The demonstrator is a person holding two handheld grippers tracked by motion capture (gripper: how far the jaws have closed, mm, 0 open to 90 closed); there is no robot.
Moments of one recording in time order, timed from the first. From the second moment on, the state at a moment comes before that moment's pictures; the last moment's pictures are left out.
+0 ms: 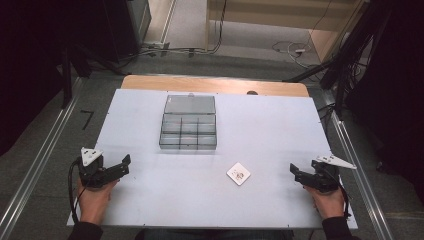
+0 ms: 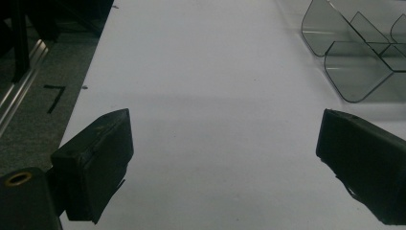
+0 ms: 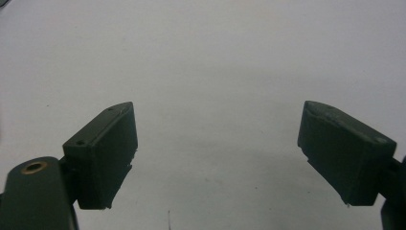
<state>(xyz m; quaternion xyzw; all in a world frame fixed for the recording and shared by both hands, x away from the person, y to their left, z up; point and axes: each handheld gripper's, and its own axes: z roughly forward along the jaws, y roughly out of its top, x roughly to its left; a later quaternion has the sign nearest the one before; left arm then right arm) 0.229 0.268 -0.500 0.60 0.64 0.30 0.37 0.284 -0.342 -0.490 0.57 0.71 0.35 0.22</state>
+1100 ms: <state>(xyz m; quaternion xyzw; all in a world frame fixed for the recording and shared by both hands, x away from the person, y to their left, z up) 0.229 0.267 -0.499 0.60 0.64 0.30 0.38 0.289 -0.310 -0.492 0.54 0.74 0.34 0.21</state>
